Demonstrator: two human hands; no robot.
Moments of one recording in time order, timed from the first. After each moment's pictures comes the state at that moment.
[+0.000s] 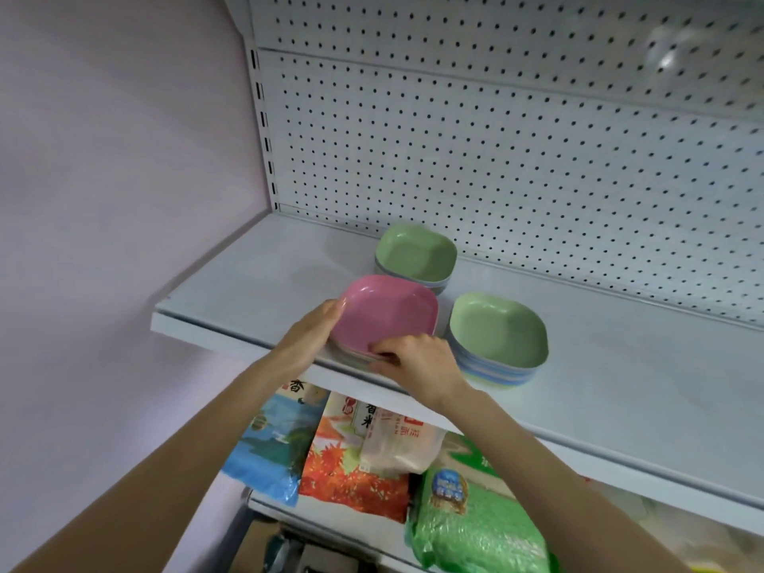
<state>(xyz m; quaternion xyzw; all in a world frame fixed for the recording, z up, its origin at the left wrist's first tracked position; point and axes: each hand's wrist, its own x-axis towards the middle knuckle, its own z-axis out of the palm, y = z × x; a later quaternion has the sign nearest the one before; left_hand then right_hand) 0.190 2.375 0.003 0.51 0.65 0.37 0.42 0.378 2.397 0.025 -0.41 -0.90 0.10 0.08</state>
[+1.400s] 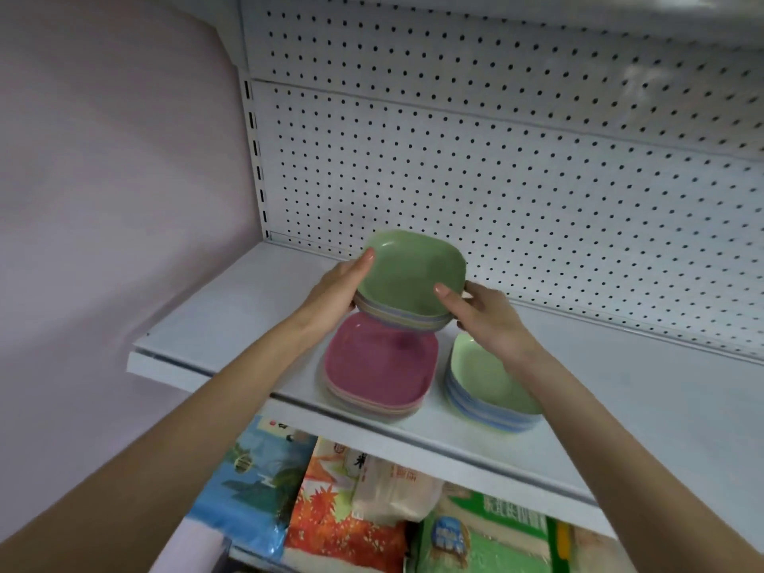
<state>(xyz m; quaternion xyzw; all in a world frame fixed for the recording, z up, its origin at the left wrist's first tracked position) 0.208 2.444 0.085 0.51 0.59 0.46 0.42 0.416 2.481 0.091 -0.54 -0.70 0.36 0.29</state>
